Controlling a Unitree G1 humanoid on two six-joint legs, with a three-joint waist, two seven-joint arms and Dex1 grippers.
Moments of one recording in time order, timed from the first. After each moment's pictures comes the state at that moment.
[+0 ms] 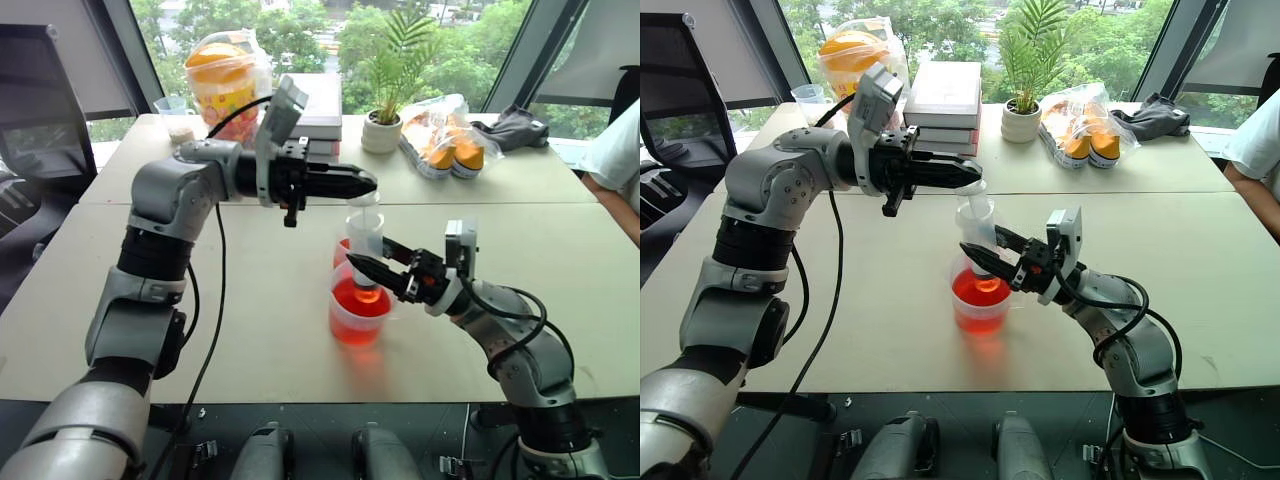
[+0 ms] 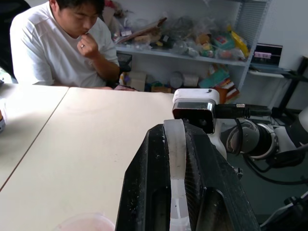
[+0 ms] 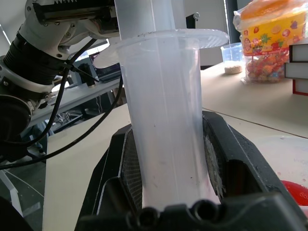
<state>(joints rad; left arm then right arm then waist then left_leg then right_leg) -1.11 0.46 -0.10 0.22 -0.63 0.71 -1.27 -0.25 -0.44 0.01 -0.35 0.61 0.38 0.80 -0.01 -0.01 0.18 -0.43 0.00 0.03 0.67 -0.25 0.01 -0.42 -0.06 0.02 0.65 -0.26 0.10</state>
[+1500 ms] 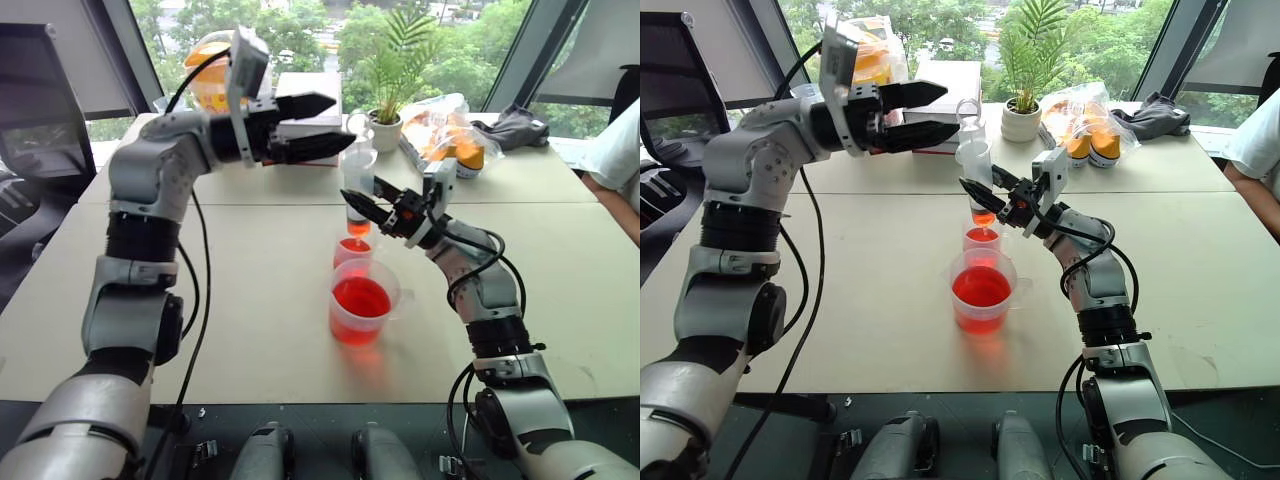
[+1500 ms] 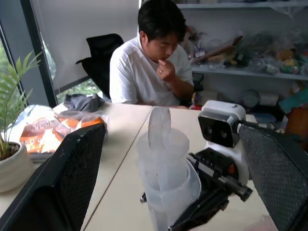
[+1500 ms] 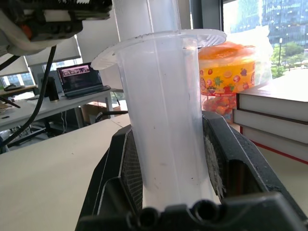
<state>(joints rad) -1.24 0.42 0.00 0.43 -0.50 0.53 -1.13 -0.67 -0.31 -0.01 0.23 0.42 0.08 0.83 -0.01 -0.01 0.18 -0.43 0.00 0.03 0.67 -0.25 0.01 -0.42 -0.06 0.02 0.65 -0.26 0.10</state>
